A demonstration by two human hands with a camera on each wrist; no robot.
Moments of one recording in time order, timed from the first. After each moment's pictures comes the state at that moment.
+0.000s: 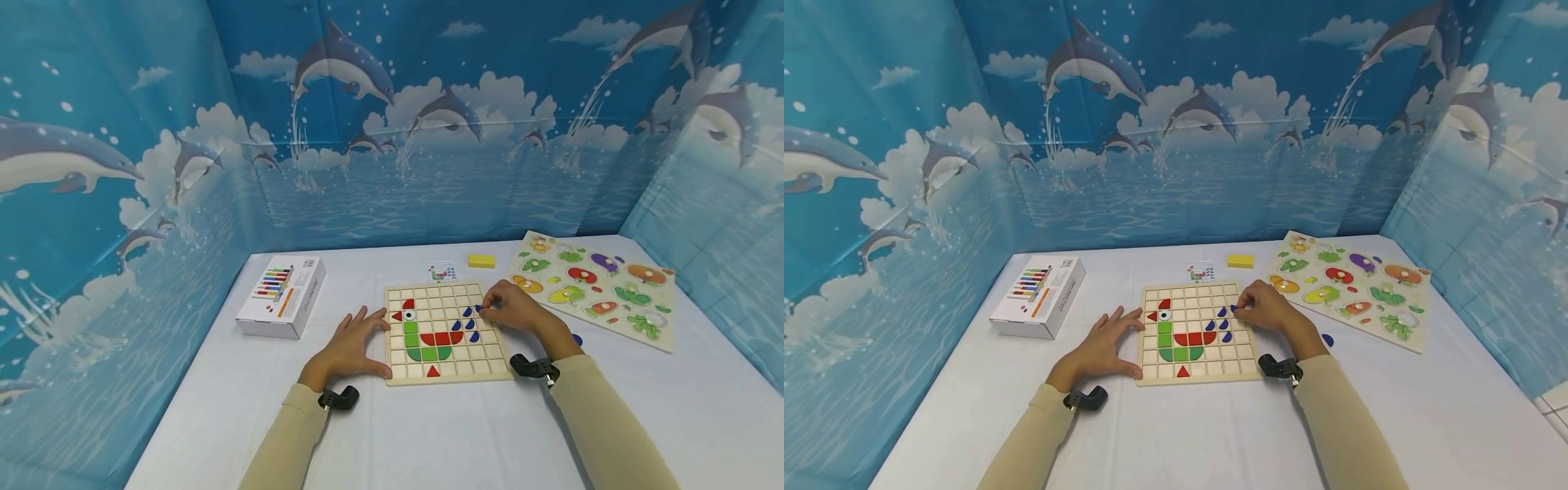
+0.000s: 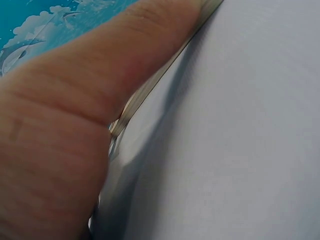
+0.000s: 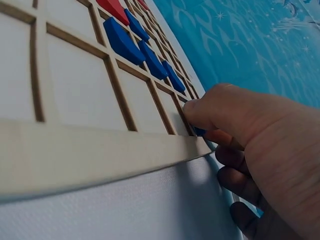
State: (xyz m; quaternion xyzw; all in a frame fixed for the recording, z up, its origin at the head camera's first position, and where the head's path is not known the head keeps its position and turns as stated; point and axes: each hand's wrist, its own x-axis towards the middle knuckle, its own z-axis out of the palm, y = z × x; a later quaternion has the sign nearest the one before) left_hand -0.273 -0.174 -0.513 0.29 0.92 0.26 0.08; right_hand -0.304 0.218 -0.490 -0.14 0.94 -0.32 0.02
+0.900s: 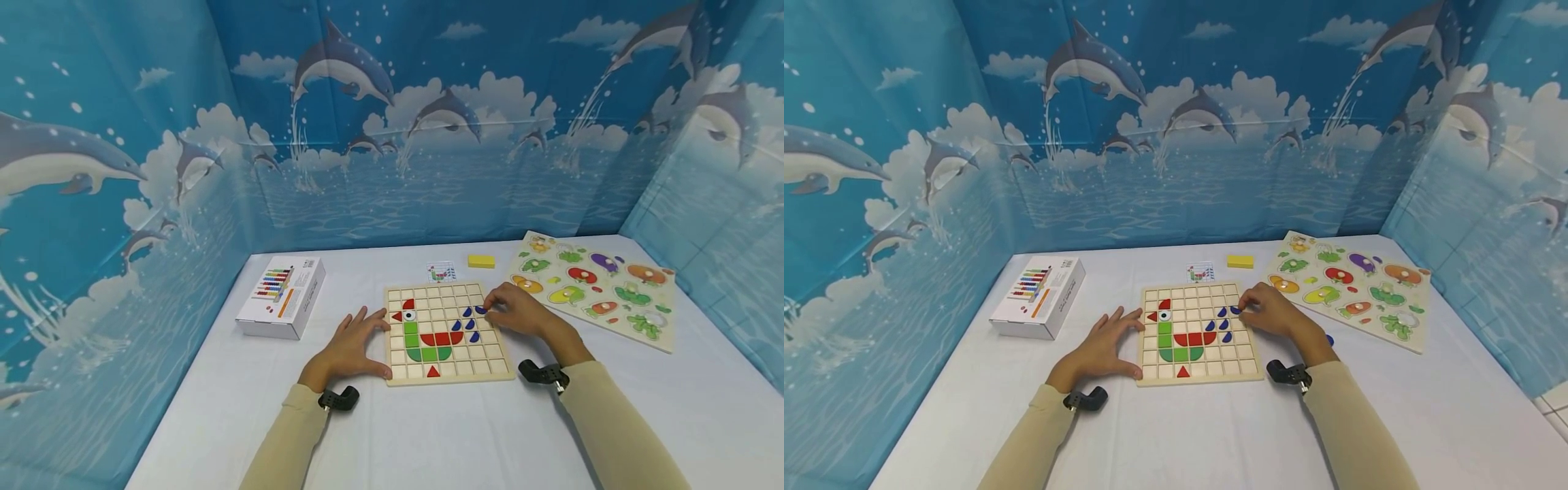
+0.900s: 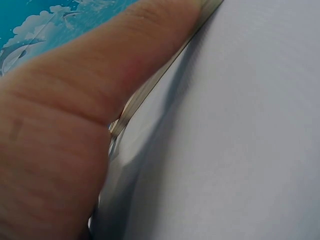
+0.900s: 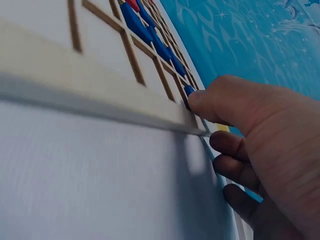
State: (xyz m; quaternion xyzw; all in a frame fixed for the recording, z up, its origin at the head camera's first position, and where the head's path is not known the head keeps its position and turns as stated) left_hand -0.273 -0.174 -0.516 0.29 0.92 0.25 0.07; right_hand -0.293 0.228 -0.491 -0.20 0.93 -0.32 0.00
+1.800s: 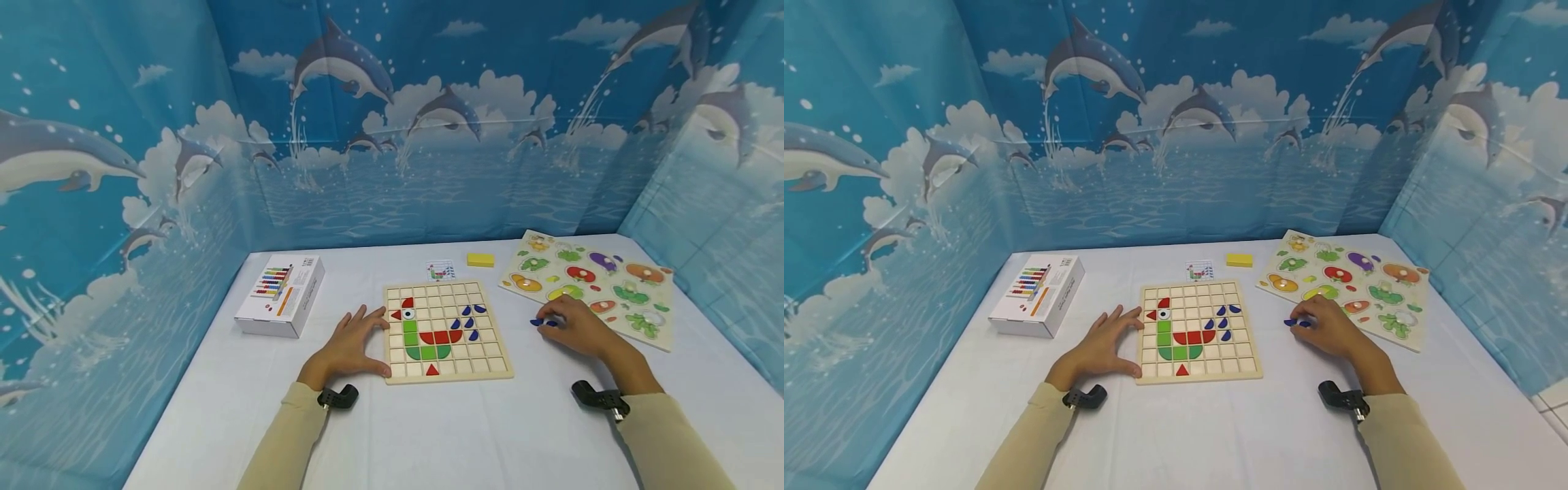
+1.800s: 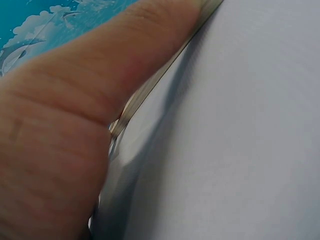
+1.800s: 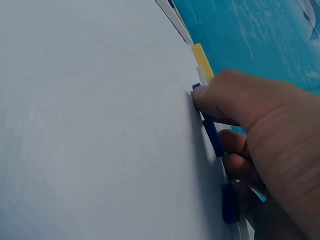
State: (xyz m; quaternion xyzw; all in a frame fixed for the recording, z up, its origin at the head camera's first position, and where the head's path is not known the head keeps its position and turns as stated) left_hand -0.271 -0.174 -0.513 0.29 0.92 0.26 0.07; right_hand -0.243 0.310 -0.497 -0.15 0.95 -0.26 -0.05
